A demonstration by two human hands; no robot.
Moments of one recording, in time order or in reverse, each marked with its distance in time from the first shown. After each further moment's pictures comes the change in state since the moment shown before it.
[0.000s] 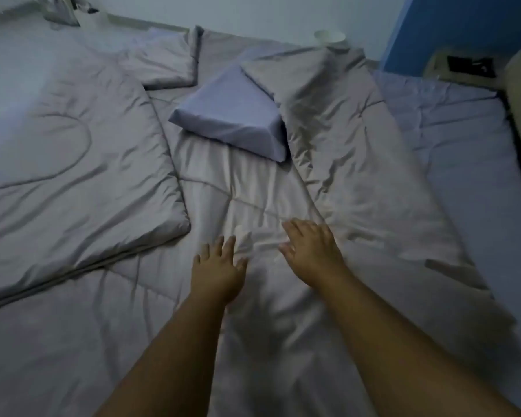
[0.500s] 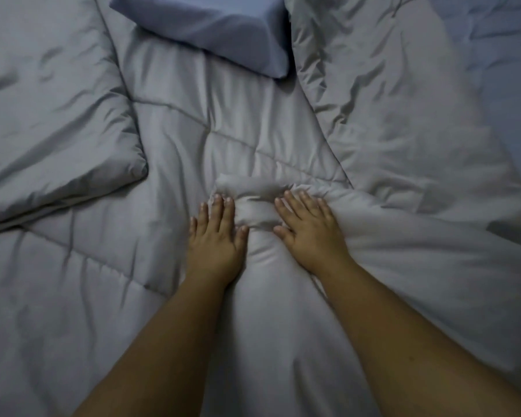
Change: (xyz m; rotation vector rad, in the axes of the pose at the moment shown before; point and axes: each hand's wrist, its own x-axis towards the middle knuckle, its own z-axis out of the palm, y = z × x) left_hand 0.061 -0.021 0.130 0.039 0.170 0.082; right_hand 0.011 0.049 0.144 -0.025 -0.013 -0.028
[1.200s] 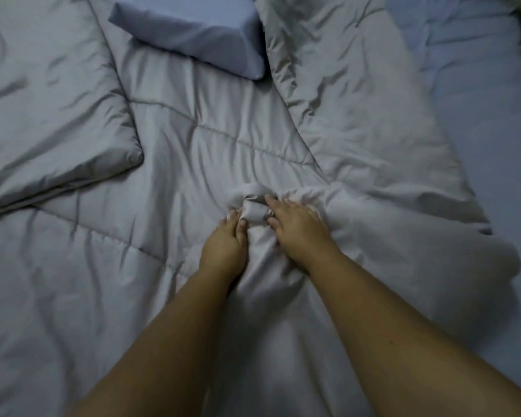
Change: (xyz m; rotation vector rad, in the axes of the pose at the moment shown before) left_hand -0.067 0.056 -0.027 -0.430 -0.134 -0.072; right_hand -0.058 -0.010 -0.047 0.212 -0.092 0.072
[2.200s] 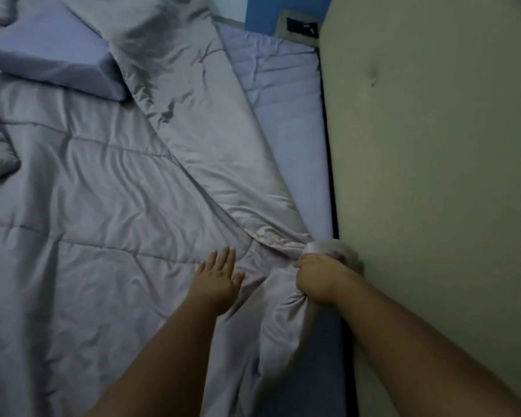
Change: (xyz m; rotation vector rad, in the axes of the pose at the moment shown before) left_hand -0.271 0.161 0.120 0.425 -0.473 0.317; right_hand -0.388 0.122 -0.188 -0.847 -0.726 -0.212
